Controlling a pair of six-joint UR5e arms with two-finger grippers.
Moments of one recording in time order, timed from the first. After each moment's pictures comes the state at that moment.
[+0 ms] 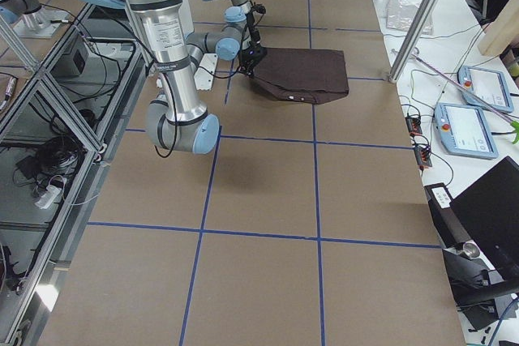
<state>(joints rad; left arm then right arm) -0.21 -1.77 -1.91 -2.08 -1.38 -1.97 0.29 -1.12 1.96 -1.54 1.62 2.00</state>
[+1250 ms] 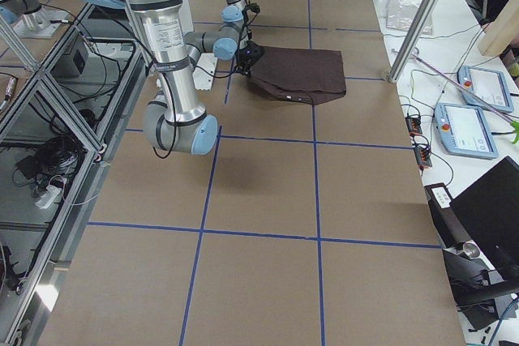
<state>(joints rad) -0.15 -1.77 -2.05 -1.99 -1.40 -1.97 0.24 -1.16 2.06 -1.55 1.61 2.05</state>
